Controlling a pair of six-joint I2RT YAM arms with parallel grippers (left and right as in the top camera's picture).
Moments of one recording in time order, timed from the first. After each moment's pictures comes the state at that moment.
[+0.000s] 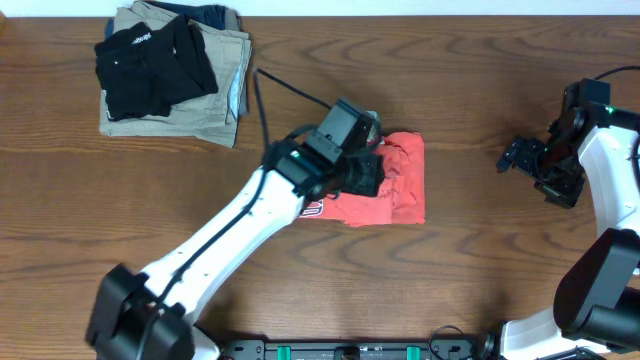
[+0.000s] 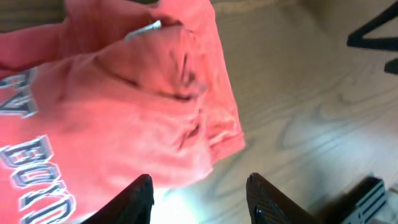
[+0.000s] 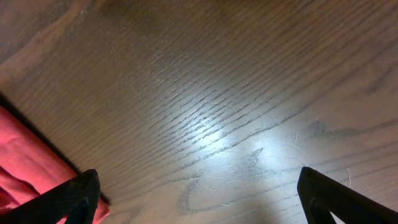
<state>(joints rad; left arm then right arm) -0.68 1.60 1.31 -0.71 0.24 -0.48 -0.27 1.72 1.31 -1.11 -0.04 0.36</state>
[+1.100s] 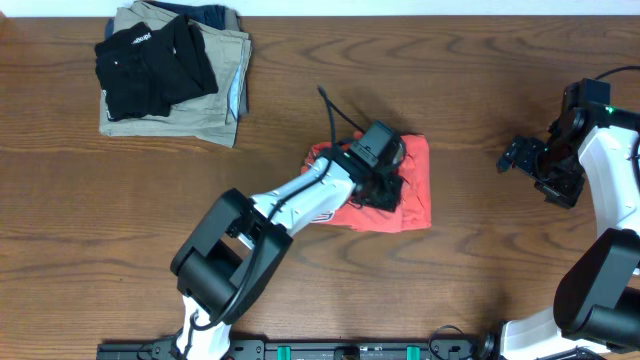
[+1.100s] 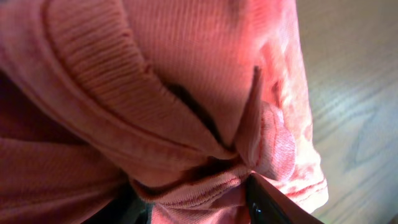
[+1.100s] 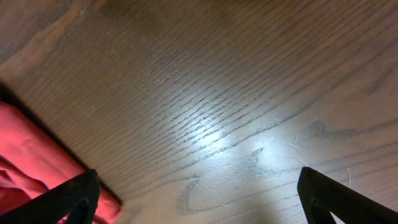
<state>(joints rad) -0.76 2.01 1.31 -0.48 0.32 -0.46 -0.27 1.72 1.31 -1.11 -0.04 0.36</state>
